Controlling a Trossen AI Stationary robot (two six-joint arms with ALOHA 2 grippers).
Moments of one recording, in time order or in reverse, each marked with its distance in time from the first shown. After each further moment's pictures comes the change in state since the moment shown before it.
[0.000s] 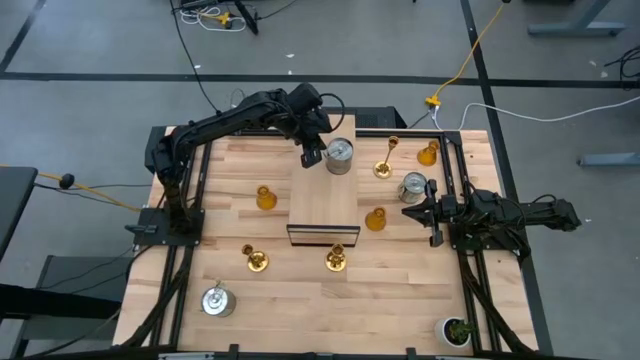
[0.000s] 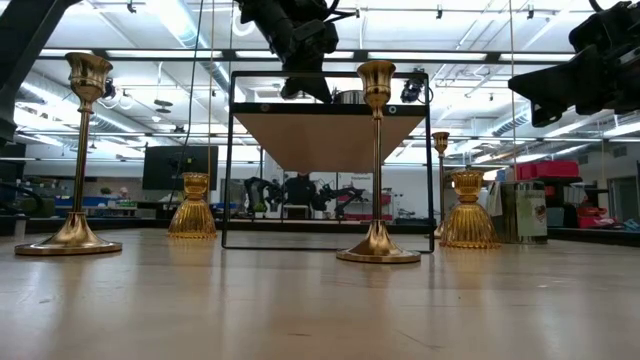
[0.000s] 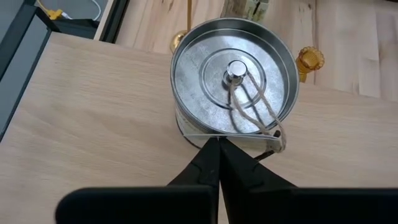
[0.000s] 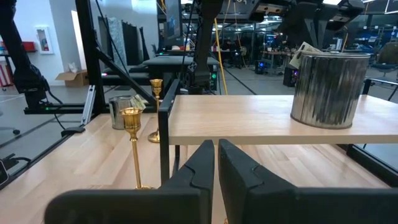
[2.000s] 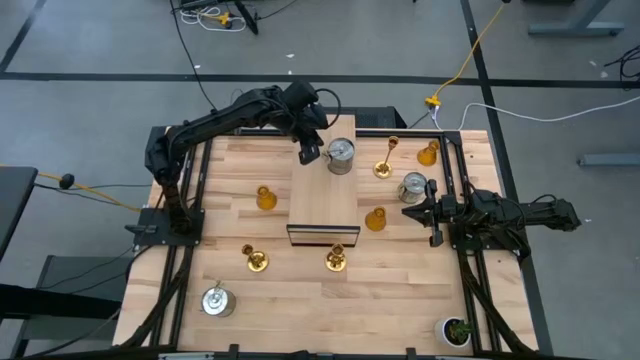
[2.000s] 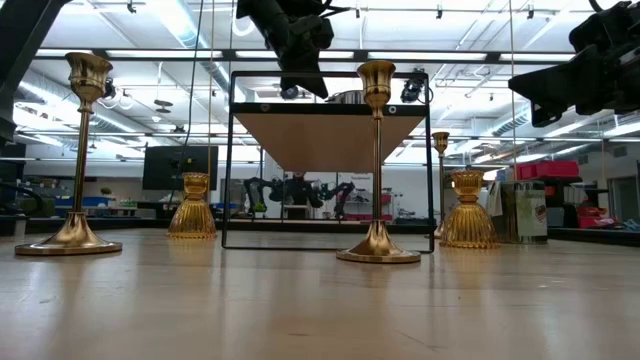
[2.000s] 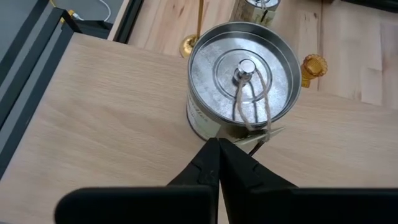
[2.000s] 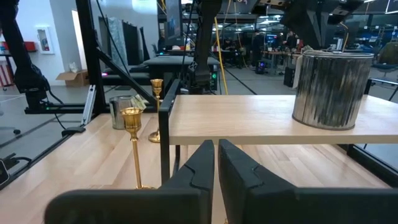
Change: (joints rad) left arm 0.012 -0.027 0.002 -0.009 -0.013 -0.026; right arm 0.000 0.000 0.000 0.000 -0.001 0.000
